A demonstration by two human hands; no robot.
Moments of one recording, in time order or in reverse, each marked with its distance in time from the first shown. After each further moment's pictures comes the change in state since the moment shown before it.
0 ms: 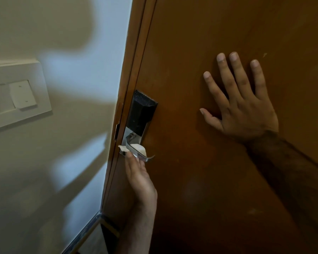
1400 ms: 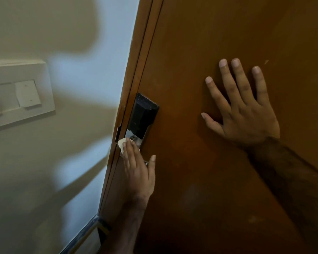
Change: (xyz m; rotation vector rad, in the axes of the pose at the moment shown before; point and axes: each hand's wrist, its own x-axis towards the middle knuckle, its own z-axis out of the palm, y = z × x) left_hand 0.050 -0.032 -0.030 1.204 -0.255 0.555; right_hand 0.000 0.001 0.000 -0.012 -0.017 0.000
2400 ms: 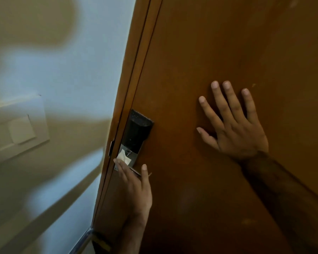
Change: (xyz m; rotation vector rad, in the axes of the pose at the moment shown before) left_hand 0.002 0.038 -0.028 -0.413 0.004 -0.280; right_hand 0.003 0.001 0.001 -0.152 0.020 0.018
